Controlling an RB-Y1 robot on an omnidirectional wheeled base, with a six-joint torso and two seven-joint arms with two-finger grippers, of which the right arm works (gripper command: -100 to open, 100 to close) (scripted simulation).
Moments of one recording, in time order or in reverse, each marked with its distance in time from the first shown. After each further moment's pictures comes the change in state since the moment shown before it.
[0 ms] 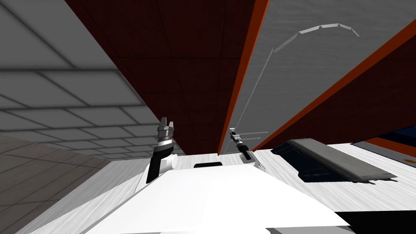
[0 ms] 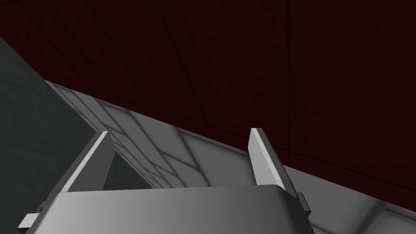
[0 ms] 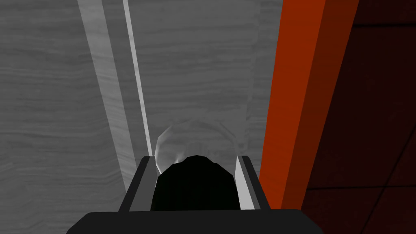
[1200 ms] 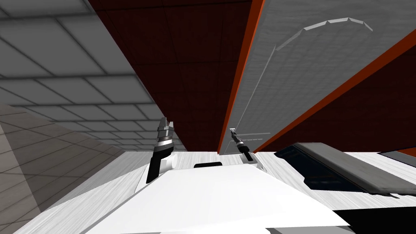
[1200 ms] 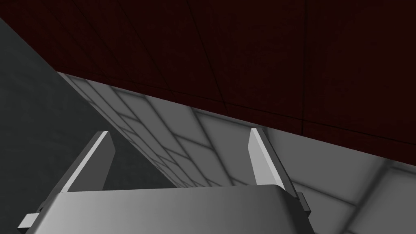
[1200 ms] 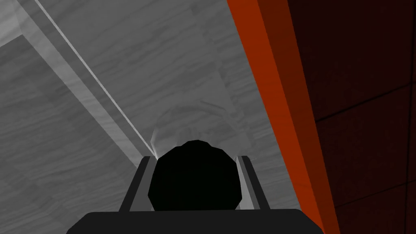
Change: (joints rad) arm 0.037 -0.017 0.040 -0.042 -0.191 0.000 -0.260
